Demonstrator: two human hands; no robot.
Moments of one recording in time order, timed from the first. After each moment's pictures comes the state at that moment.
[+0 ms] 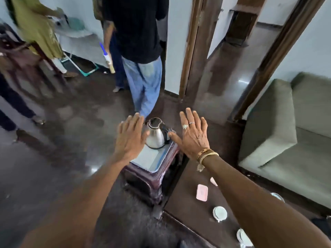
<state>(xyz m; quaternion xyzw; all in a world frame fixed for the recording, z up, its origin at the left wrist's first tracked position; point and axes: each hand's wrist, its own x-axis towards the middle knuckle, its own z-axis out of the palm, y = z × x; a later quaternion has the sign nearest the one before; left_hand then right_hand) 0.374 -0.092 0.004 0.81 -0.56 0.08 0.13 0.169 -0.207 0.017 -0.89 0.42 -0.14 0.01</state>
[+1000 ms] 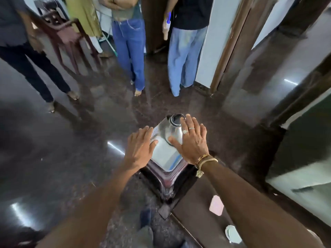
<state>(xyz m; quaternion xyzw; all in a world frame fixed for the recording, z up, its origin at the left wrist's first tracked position) 0.399 -0.089 -0.072 0.86 -0.49 0.01 0.11 0.246 -0.232 -0.053 -0.93 0.34 -0.11 0.07</state>
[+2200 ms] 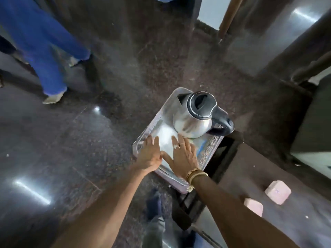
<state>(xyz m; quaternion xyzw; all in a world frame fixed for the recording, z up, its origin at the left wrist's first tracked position) 0.518 -0.190 -0.345 0.82 -0.49 -0.30 -0.03 0.385 -0.259 -0.327 -0.88 0.40 0.13 0.21</state>
